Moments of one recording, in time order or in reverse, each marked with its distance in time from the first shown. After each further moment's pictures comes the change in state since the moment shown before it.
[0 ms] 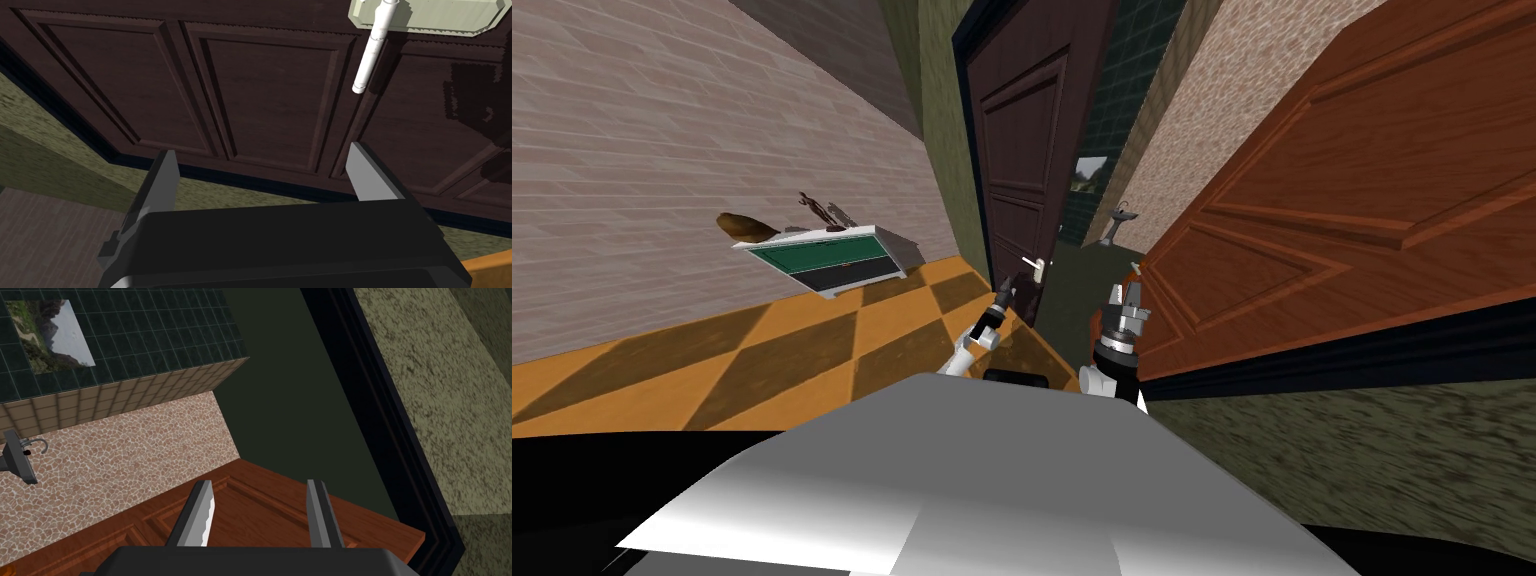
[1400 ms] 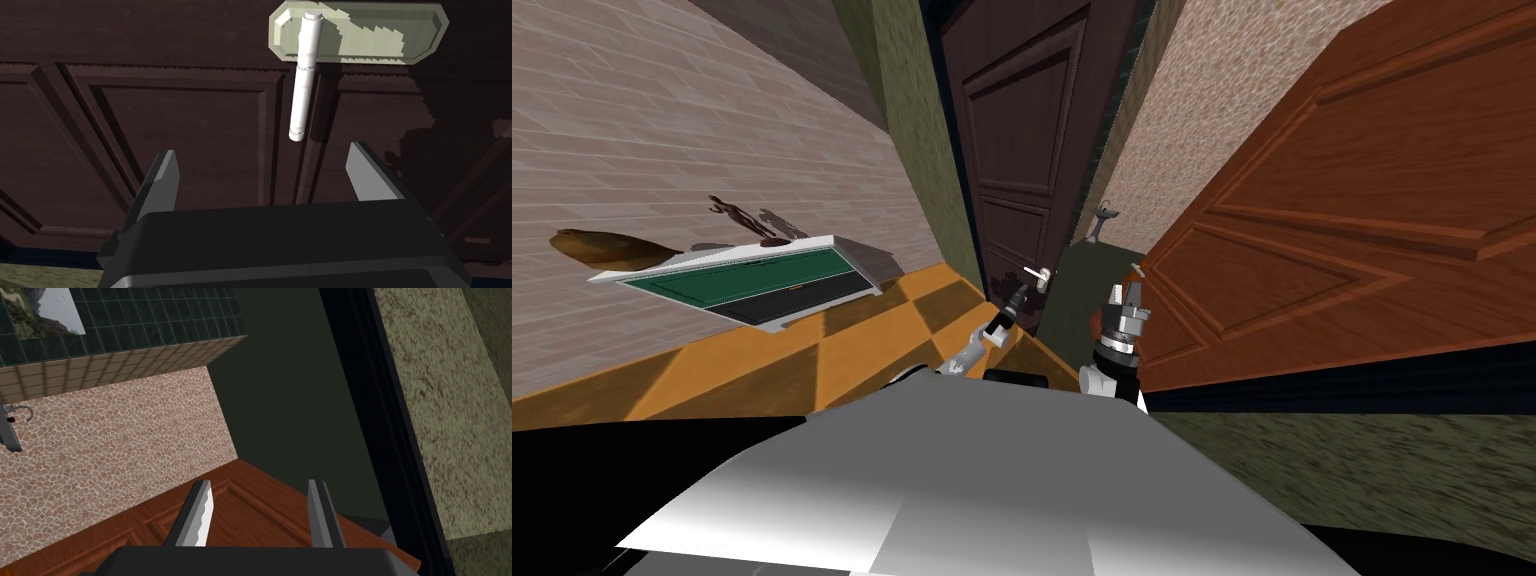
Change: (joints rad) arm -0.200 -0.032 -0.111 0.337 0.060 0.004 0.001
